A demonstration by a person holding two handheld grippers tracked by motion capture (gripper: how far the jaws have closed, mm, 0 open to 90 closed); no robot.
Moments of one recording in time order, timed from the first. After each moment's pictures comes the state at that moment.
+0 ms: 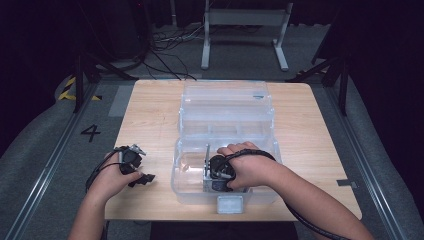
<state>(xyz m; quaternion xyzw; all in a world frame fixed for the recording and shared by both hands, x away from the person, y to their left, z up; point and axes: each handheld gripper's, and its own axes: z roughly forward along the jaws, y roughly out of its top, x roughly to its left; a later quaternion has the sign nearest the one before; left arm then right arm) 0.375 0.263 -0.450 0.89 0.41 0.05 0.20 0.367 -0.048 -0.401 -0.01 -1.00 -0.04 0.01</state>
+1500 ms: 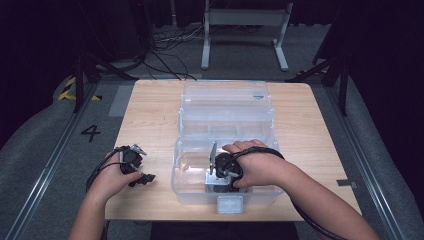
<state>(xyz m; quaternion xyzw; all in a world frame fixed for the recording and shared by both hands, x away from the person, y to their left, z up) 0.377 0.262 -0.451 0.89 0.41 0.04 0.20 0.362 -0.063 -0.374 0.01 -1.00 -0.06 0.00</state>
